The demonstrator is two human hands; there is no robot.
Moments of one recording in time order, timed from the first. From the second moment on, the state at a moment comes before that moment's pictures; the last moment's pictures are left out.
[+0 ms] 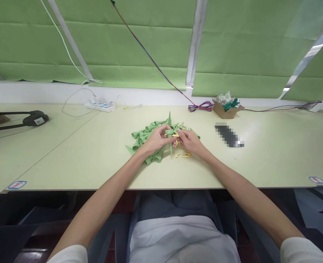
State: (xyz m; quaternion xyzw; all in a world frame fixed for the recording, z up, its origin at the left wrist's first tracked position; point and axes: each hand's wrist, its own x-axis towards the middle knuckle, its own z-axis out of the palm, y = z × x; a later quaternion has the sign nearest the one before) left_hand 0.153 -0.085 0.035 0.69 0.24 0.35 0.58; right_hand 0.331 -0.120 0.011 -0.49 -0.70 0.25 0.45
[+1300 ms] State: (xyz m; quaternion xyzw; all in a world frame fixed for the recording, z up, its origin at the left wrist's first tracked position) left_hand 0.153 -0.084 0.036 0.68 0.24 0.36 0.59; right_hand 0.330 -0.124 0.015 -0.47 -0.68 0.28 0.48
